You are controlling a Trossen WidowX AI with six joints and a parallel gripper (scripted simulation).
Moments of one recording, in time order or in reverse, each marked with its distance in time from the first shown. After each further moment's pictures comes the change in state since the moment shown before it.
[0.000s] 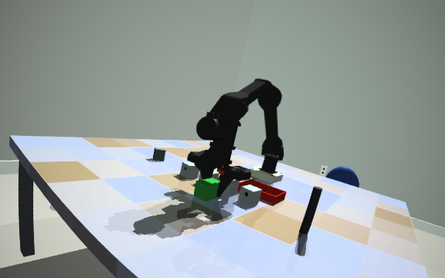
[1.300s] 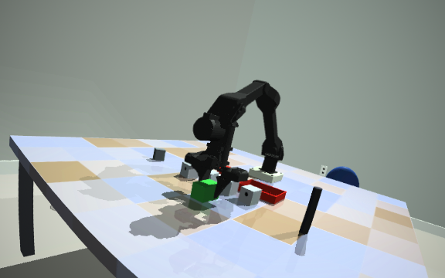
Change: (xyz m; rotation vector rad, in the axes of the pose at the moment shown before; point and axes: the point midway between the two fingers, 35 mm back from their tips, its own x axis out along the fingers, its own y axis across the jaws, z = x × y) arm 0.002 0.000 0.012 0.003 -0.004 0.000
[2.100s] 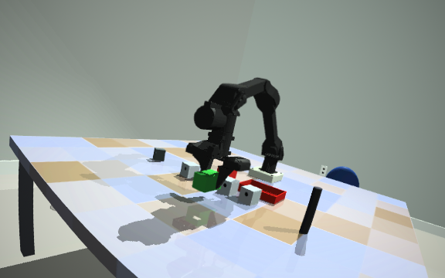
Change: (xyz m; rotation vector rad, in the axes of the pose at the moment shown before) arm -0.028 0.000 0.002 0.002 0.027 -0.003
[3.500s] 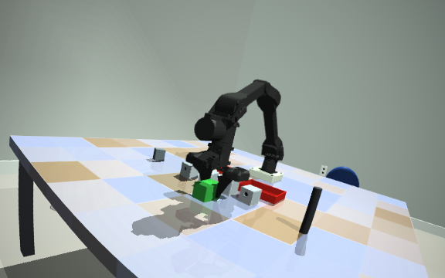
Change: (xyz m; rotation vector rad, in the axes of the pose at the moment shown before) arm 0.028 0.001 -0.007 -0.005 -0.019 0.002
